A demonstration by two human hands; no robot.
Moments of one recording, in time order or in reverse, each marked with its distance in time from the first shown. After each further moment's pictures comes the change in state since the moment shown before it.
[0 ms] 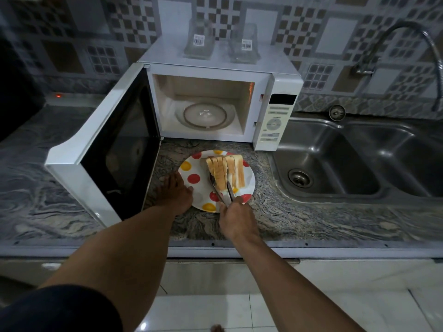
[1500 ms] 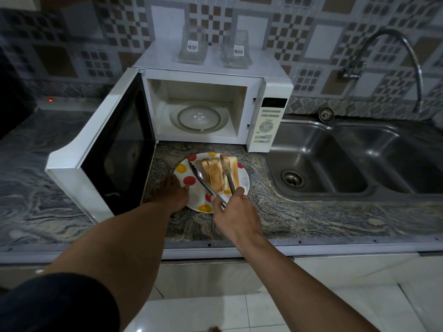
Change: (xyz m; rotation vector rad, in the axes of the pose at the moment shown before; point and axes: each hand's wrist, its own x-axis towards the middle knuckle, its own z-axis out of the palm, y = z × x) left_hand -0.004 0.003 -0.016 -0.027 -0.051 0.004; right_hand -0.027 -0.015 -0.036 -0.008 0.133 -0.066
